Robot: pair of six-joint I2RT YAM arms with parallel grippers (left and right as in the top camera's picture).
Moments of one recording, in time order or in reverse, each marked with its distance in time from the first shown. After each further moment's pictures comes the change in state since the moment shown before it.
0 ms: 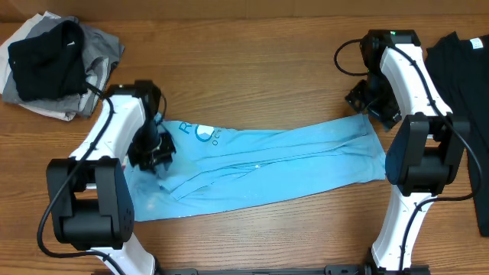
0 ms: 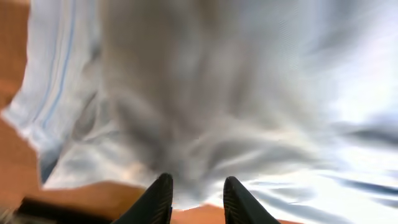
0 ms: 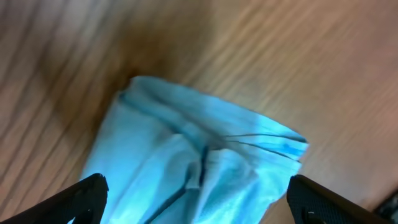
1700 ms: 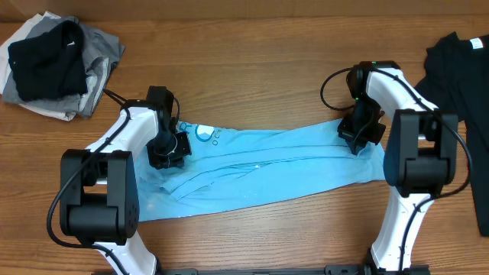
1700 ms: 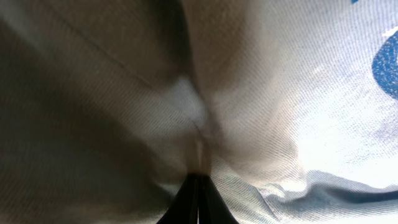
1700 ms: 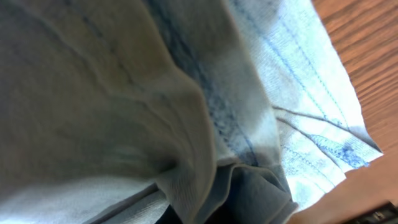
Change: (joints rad) left arm -0.054 0.035 -0.162 0.356 0.128 0.072; right arm 0.019 -0.013 -0.340 0.159 -0.125 -0.261
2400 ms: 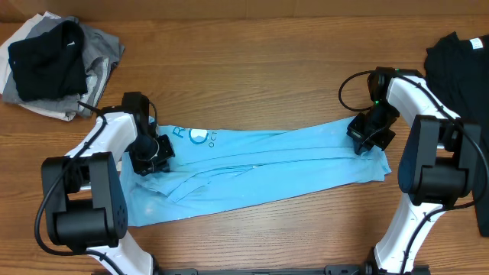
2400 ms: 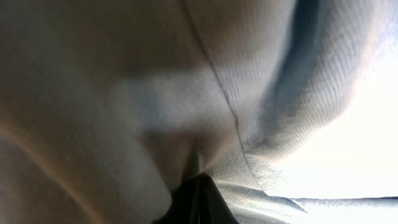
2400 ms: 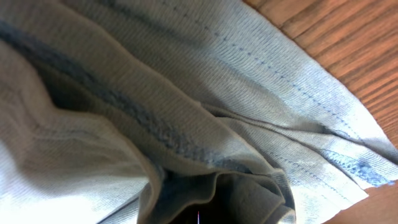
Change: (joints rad) left arm 0.148 -0.025 -0.048 0.008 0.019 0.000; right arm -0.099 -0.074 -0.101 0.116 -0.138 0.031
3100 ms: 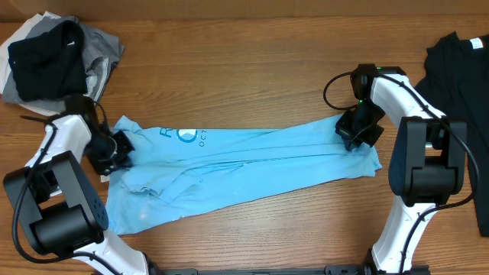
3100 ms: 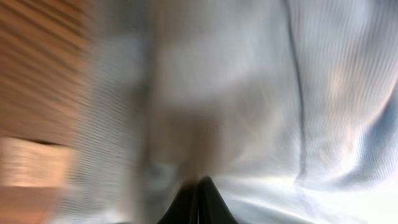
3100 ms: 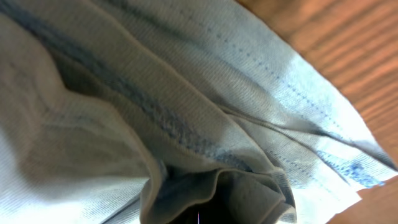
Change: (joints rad) left arm 0.294 0.019 0.088 -0.008 -0.029 0.063; right arm 0.097 -0.006 0.017 0.026 0.038 0.054
